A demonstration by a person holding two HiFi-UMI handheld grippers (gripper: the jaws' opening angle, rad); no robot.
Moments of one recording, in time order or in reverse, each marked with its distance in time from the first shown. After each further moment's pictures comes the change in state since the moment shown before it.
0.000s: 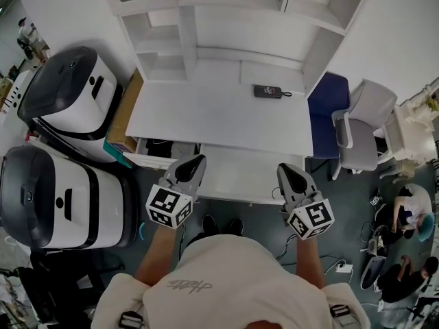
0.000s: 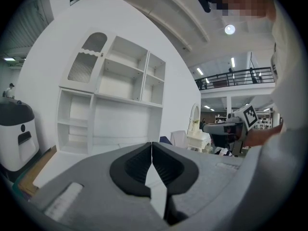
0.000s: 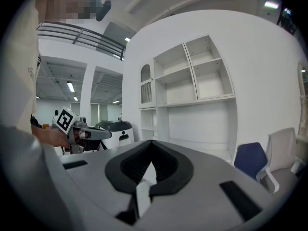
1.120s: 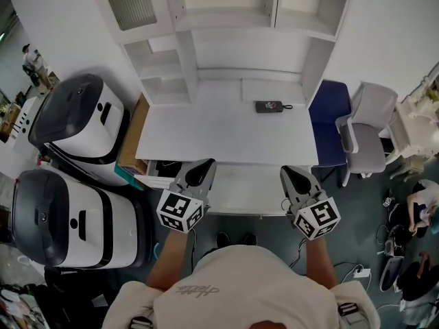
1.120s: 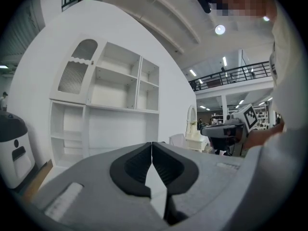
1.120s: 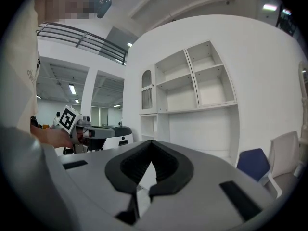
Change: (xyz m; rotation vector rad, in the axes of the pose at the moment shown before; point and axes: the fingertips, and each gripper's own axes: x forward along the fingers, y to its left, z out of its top) left arm 0.017 -0.010 0.042 0.069 -0.054 -0.032; right arm 0.001 -0.004 0.027 -0.017 -0.050 0.004
